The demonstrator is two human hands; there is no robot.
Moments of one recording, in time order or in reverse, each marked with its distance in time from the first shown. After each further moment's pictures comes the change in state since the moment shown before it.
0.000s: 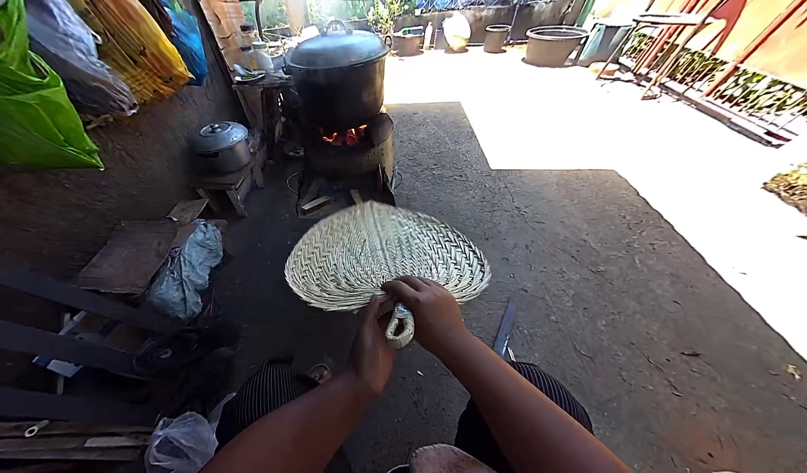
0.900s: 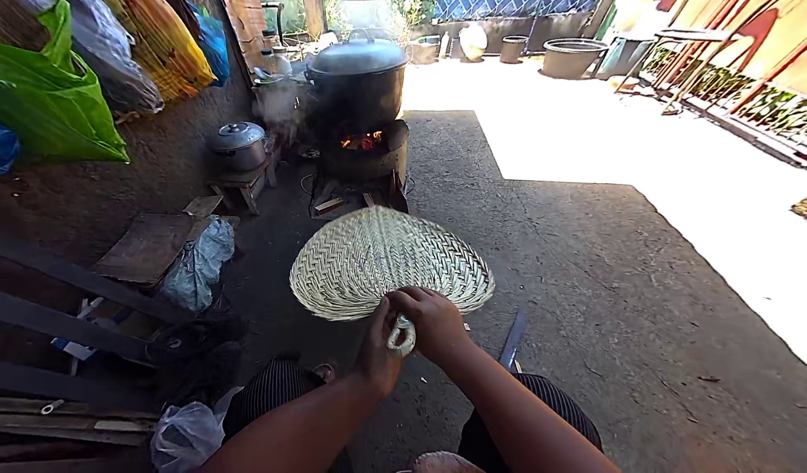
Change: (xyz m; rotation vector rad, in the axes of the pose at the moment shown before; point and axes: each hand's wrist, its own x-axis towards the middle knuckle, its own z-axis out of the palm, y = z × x) left_hand 0.000 -0.002 -0.007 -0.030 -0.067 0.054; right_hand 0.000 -0.014 0.002 -0.009 -0.060 -0.042
